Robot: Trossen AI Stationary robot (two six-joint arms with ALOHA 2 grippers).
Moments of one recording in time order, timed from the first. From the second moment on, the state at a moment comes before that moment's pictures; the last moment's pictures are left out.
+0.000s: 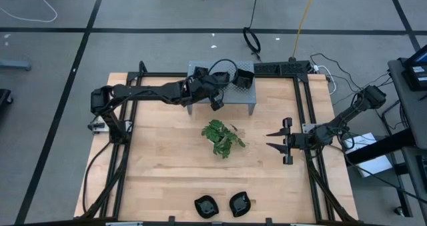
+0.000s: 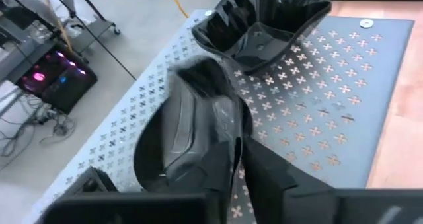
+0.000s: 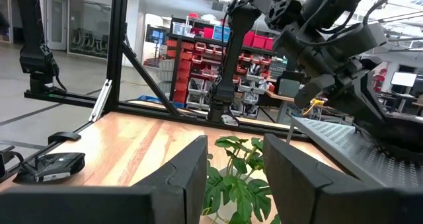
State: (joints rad) left arm 0.24 1.73 1.37 -0.23 -0.43 0.08; right arm 0.62 0.57 0.02 0.73 0.63 -0.25
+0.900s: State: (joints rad) left arm -0.17 1.50 1.37 -0.31 -0.29 -0.32; right arm 0.62 0.57 0.02 0.73 0.63 -0.25
